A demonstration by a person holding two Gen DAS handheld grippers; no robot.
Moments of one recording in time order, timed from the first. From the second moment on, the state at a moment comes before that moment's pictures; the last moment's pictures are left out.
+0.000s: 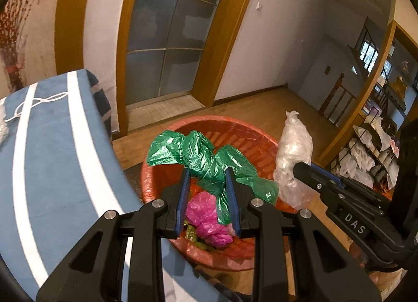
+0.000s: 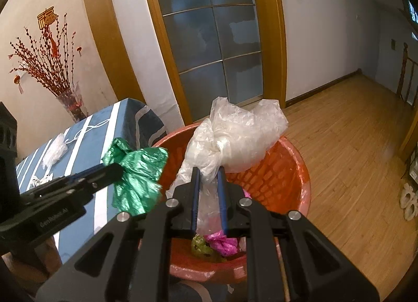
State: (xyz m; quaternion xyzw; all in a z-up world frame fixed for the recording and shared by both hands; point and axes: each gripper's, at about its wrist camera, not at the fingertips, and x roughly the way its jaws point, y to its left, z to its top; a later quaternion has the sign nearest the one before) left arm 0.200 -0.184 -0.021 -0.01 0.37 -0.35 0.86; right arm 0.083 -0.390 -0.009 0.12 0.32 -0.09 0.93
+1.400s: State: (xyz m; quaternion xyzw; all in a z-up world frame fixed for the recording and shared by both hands) left arm 0.253 0.108 -0.035 -0.05 0.36 0.05 0.93; right arm 0.090 -0.295 -0.015 0.07 0.34 -0.03 0.94
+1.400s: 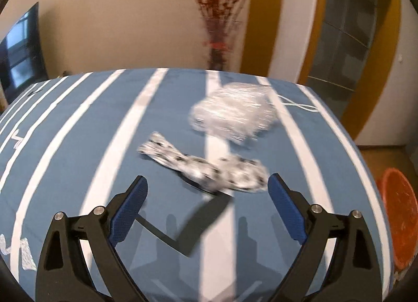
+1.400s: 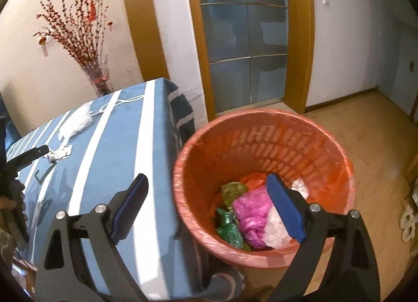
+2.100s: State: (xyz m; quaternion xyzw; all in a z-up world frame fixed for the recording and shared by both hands) left arm 0.281 0.131 -0.059 -0.08 0.41 0.02 0.91; right arm 0.122 -0.211 0.000 0.03 0.33 0.05 0.94
